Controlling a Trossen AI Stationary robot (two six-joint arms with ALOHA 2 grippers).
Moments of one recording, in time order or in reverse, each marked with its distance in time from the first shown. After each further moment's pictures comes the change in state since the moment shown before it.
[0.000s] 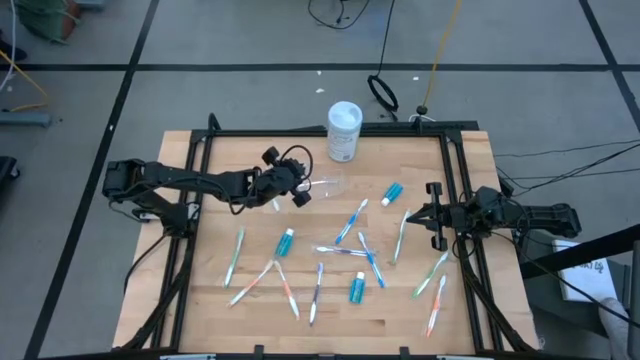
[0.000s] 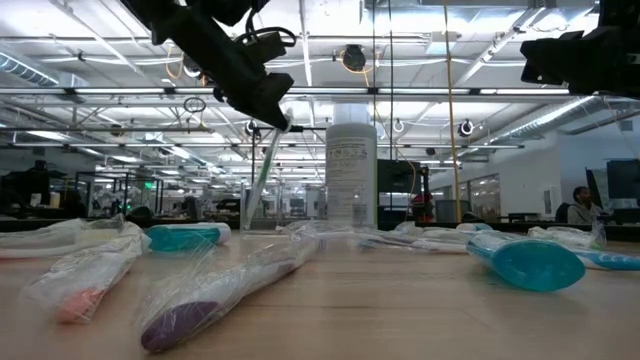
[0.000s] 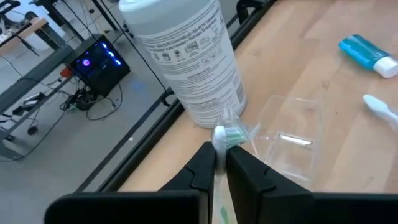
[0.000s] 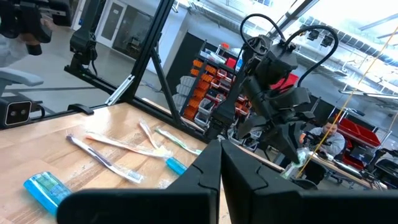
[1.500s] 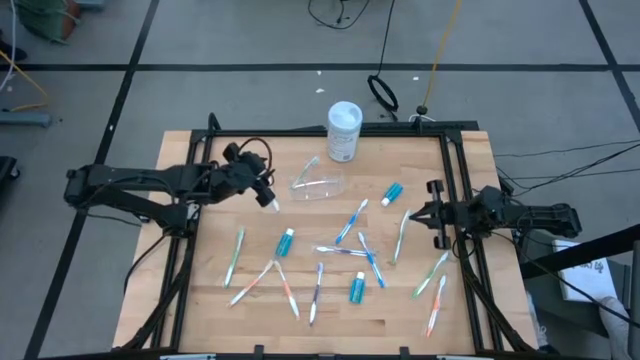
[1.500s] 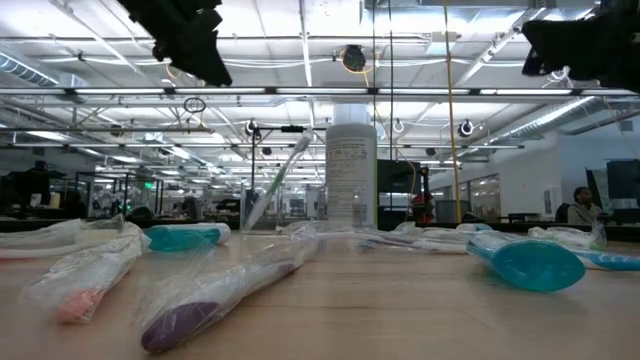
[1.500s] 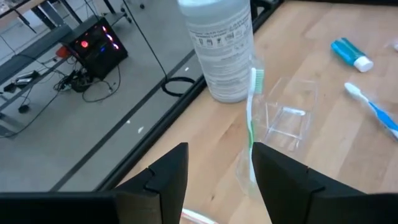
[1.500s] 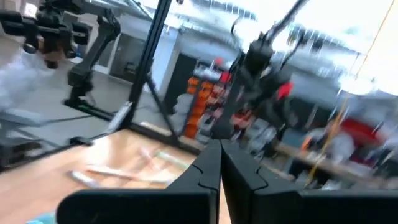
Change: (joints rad) left arm -0.057 -0.401 0.000 -0.474 -0.009 -0.158; right arm 0.000 0.004 0.000 0.118 0.019 0.077
